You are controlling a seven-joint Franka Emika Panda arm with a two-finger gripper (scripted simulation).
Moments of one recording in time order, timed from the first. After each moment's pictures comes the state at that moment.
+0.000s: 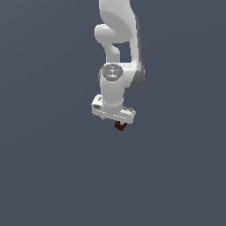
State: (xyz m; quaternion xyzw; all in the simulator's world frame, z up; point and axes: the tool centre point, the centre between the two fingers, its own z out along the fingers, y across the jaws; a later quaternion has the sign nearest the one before) arm -0.032 -0.002 0.118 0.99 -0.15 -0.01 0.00
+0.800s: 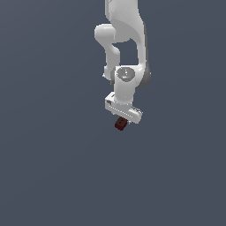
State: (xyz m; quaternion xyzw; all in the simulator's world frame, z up) arm -0.076 0.048 0.082 0.96 -0.28 0.00 0.00
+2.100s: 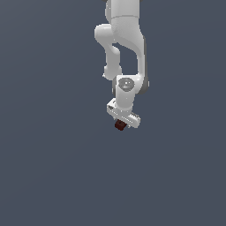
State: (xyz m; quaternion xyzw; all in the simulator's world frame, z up) arm -0.084 0.055 0.029 0.95 -0.30 0.00 0.00
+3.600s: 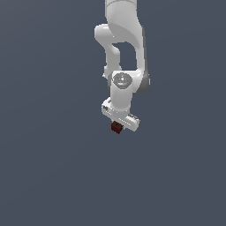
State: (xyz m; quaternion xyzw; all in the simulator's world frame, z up) arm -0.037 0.033 0.081 0.95 -0.30 0.00 0.00
